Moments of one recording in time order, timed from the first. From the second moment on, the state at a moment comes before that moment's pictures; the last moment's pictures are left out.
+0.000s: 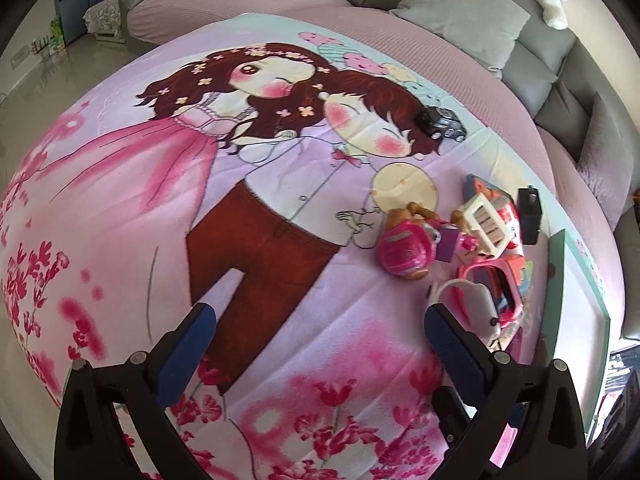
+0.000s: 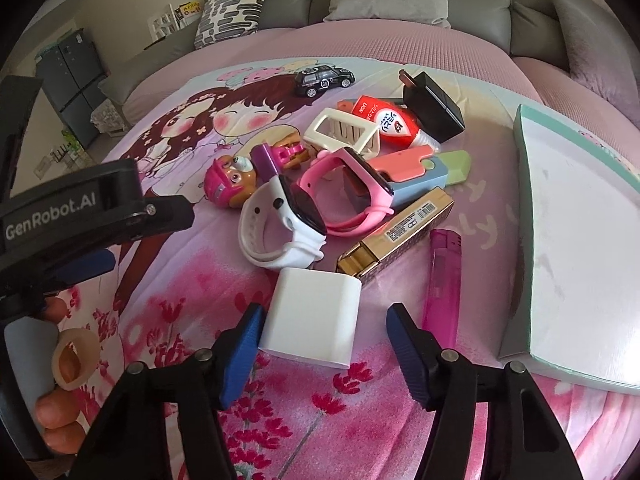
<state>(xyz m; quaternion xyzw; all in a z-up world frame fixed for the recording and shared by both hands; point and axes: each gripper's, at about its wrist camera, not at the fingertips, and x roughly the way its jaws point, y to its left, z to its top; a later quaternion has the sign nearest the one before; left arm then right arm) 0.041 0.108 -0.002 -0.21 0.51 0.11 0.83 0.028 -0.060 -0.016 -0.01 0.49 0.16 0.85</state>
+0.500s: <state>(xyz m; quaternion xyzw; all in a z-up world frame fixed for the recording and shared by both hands) 0.047 0.086 0.001 -0.20 0.51 0.08 0.84 0.030 -0.070 -0.013 0.03 0.49 0.16 0.86</state>
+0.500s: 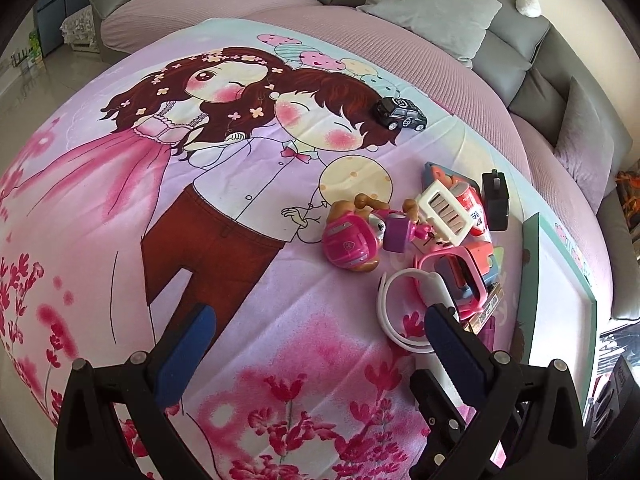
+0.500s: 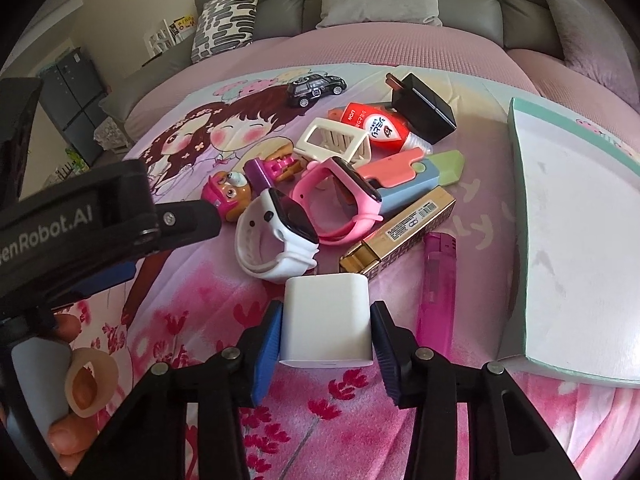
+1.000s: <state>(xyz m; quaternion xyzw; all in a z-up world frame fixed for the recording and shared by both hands) 0.053 0.071 -0.001 -0.22 0.50 0.03 0.84 0.026 -0.104 0.023 0.04 0.44 0.13 0.89</state>
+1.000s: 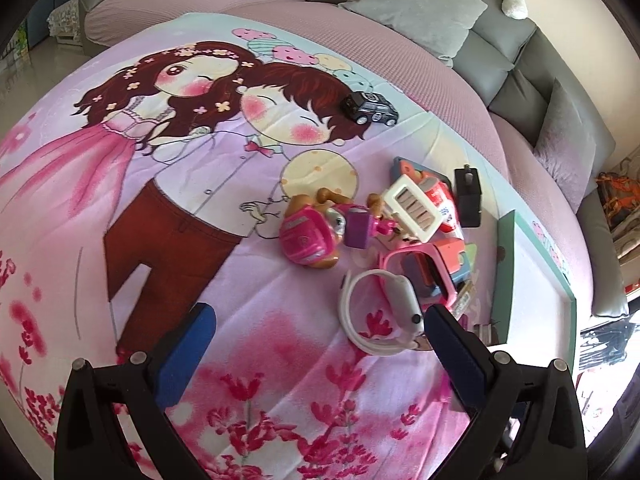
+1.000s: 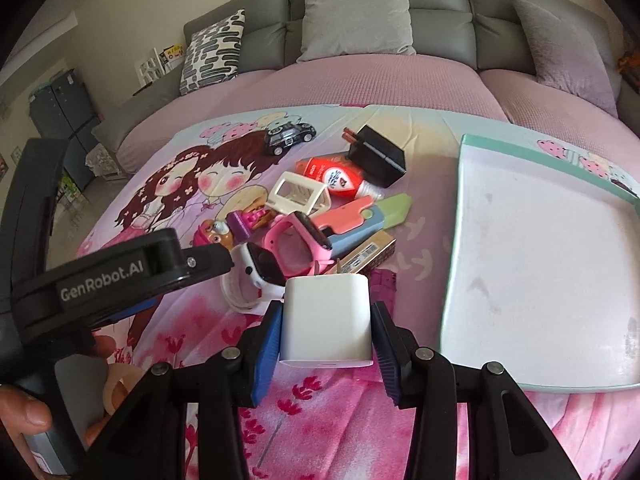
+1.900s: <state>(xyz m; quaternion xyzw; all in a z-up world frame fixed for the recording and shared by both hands) 0.067 0.038 -0.004 -0.20 0.50 0.02 0.85 0.042 -0.186 0.041 0.12 0.41 0.05 0.90</state>
